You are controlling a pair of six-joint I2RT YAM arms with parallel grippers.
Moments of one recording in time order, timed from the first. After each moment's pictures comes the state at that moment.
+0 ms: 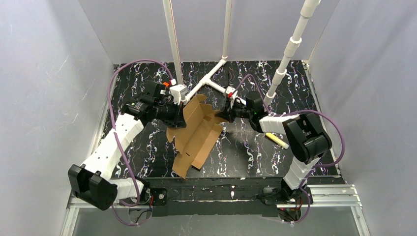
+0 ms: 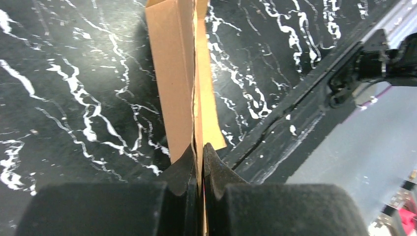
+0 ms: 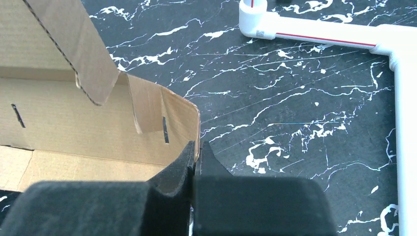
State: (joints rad) left arm -0.41 1.24 1.23 -0.90 0.45 -0.01; right arm 0.49 1.76 0.84 0.60 -0.77 -0.13
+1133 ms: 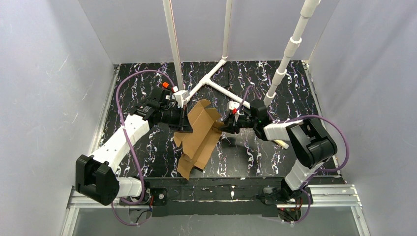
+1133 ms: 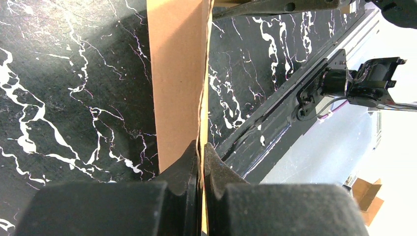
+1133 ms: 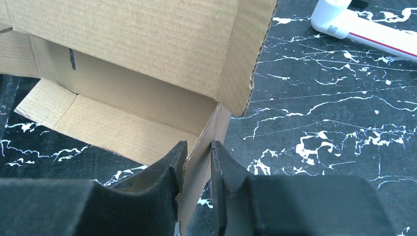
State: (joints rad) left arm -0.41 1.30 1.07 -0.72 0.57 -0.23; right arm 0.47 1.69 0.66 0.65 -0.98 -0.33
